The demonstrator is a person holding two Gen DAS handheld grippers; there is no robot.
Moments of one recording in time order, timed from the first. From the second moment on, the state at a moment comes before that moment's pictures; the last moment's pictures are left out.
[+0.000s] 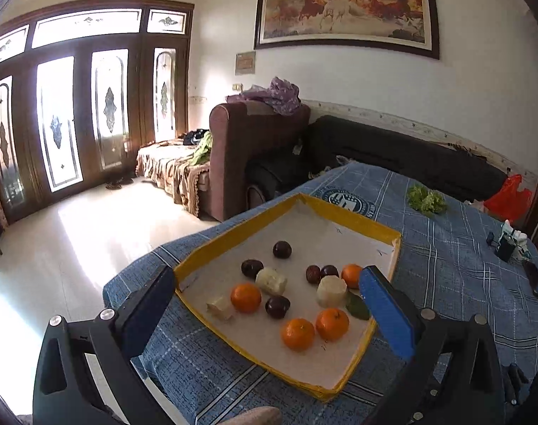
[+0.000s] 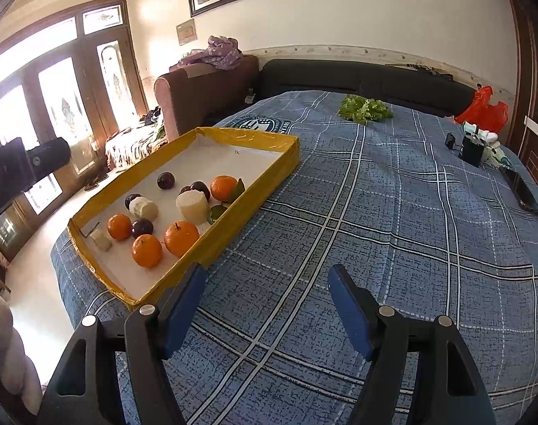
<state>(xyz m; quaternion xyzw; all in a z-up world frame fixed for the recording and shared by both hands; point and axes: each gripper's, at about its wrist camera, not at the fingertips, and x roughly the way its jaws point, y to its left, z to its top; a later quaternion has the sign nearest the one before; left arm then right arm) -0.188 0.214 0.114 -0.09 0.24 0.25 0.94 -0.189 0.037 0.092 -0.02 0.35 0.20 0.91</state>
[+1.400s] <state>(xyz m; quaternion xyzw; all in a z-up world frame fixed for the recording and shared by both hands) -0.170 0.224 0.076 -0.13 0.34 0.21 0.91 -0.199 0.067 0.088 -0.08 0.35 0.20 0.91</state>
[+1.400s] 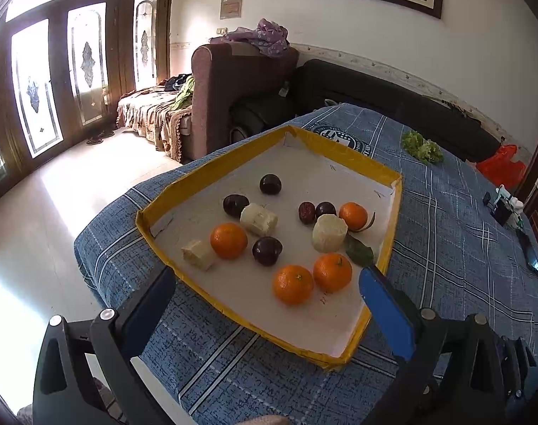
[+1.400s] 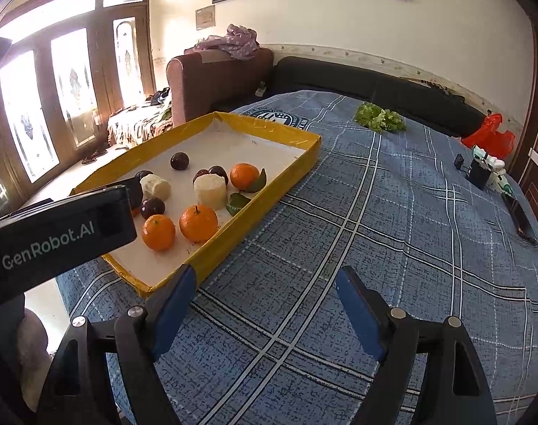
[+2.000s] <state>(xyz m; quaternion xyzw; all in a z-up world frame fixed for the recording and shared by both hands) -0.169 0.230 0.070 -0.14 0.35 0.21 0.90 -0.196 0.076 0.083 -0.09 0.36 0.20 0.91</state>
